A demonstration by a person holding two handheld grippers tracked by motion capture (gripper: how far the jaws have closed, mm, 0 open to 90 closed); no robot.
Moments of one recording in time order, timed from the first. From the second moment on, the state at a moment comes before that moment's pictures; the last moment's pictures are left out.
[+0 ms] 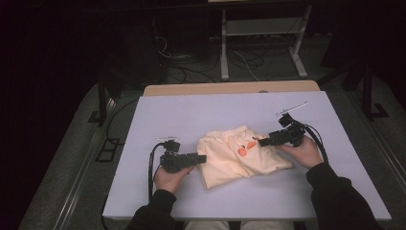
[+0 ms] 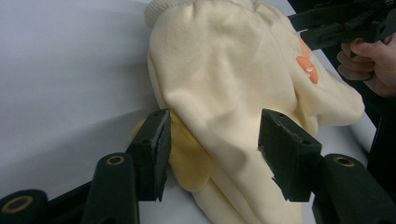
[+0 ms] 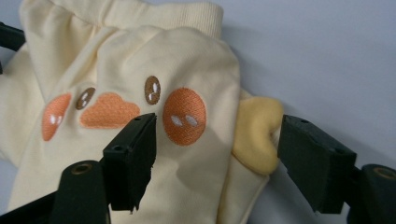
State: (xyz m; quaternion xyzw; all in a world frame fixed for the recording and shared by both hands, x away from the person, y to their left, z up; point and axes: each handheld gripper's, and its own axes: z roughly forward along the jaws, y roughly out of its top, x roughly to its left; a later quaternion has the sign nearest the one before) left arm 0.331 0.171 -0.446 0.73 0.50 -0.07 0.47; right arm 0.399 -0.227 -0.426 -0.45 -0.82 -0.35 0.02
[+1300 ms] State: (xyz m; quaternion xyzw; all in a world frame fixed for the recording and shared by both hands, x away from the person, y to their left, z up) left arm 0.347 0.175 -0.391 0.79 0.41 -0.05 0.46; right arm 0.368 -0.258 -0.381 -0.46 -0.78 -0.43 -0.01
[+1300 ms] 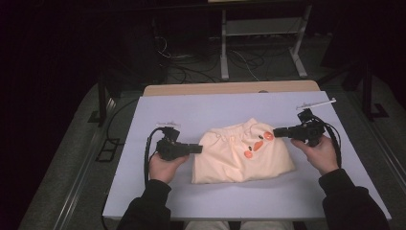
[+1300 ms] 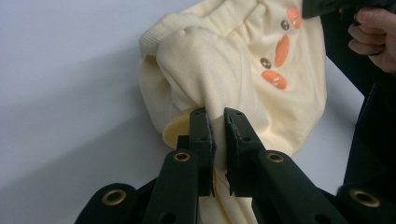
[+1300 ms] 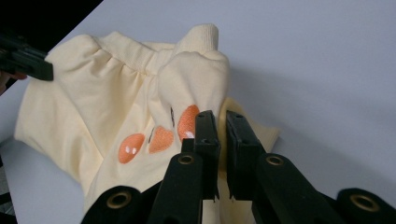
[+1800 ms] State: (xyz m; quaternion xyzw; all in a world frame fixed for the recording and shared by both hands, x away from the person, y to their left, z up) left arm 0.367 0.178 -0.352 0.80 0.39 -0.02 0.45; right arm 0.383 -0.240 -0.349 -0.45 -0.79 -0.43 -0.04
